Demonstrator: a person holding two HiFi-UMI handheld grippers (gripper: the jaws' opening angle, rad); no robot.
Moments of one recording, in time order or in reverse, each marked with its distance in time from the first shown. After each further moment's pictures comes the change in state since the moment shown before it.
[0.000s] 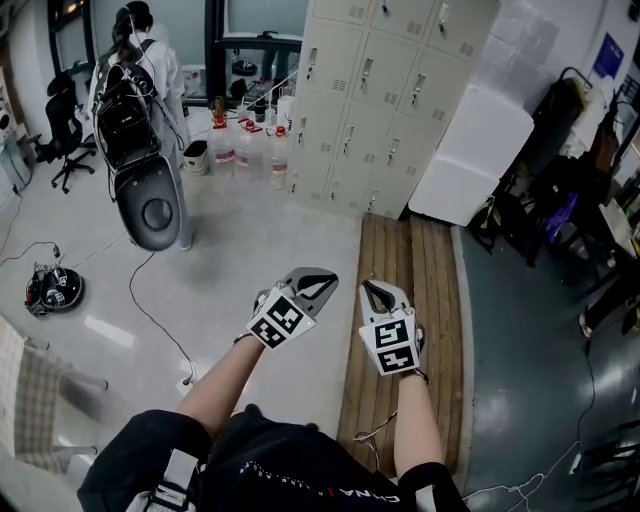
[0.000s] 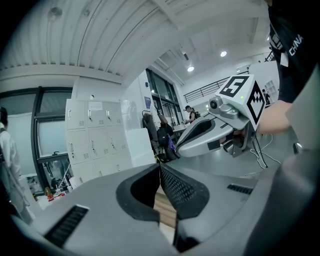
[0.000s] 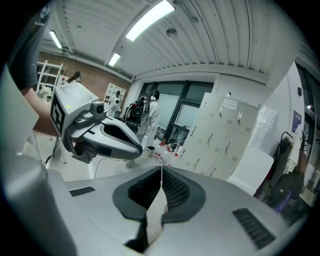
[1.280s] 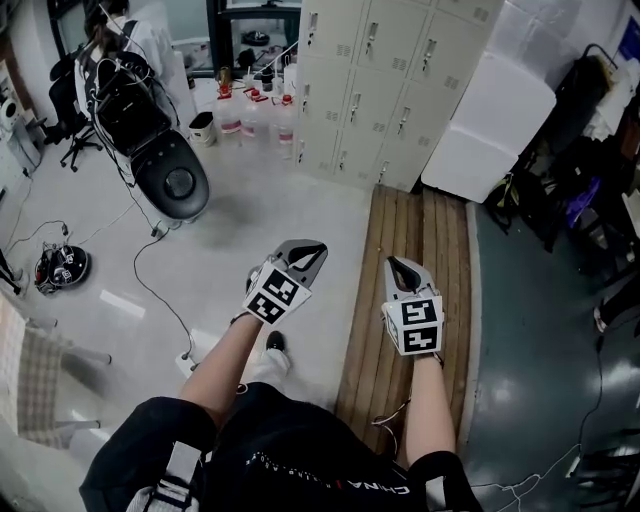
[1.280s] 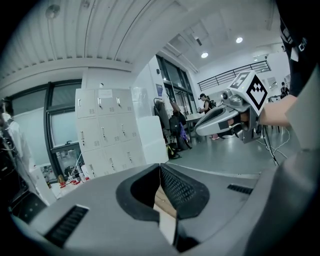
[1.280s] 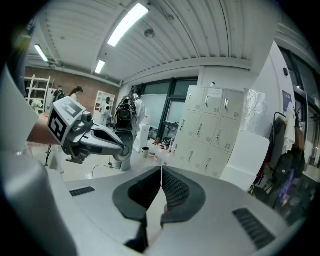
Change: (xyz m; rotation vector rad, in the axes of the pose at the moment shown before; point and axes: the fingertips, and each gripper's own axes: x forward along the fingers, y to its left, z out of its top) left arm 0.083 0.027 -0.040 -0.054 0.129 0.141; right arm 0.020 -0.111 -0.073 0.130 -0.007 -0.027
